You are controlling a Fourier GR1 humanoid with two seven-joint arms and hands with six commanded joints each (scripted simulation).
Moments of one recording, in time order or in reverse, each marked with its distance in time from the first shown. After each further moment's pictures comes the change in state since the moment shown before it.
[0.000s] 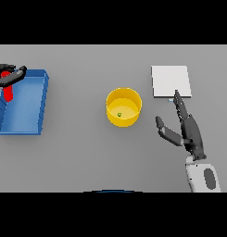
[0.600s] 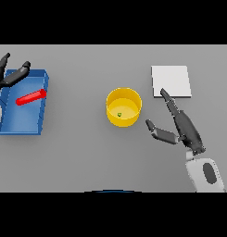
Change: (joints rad) left arm 0.008 -0.031 -0.012 -0.026 -0.021 0.063 -0.099; right arm -0.069 -0.105 0.081 0.000 0.148 0.058 0.039
